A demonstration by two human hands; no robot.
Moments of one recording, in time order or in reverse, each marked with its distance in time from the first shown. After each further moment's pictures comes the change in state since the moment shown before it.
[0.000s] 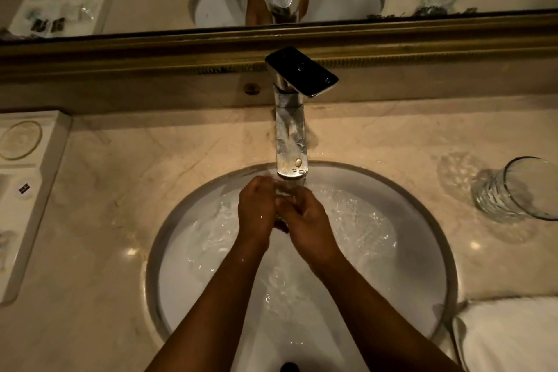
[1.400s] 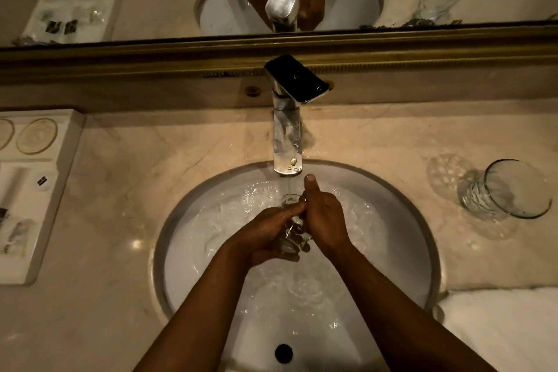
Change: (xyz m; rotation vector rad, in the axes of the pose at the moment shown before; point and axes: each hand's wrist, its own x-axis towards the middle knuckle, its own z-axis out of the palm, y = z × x) left_hand -0.044 0.011 -0.019 0.148 -0.640 -0.372; right_hand -0.001 -0.014 -0.030 -0.355 0.164 -0.013
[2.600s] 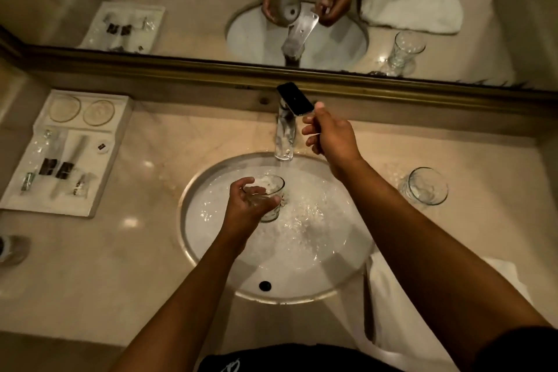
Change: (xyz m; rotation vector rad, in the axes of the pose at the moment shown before) left_hand -0.114 -0.021 0.027 -0.220 0.454 0.475; right_hand -0.038 -0.183 -0.063 0.174 -0.085 -0.085
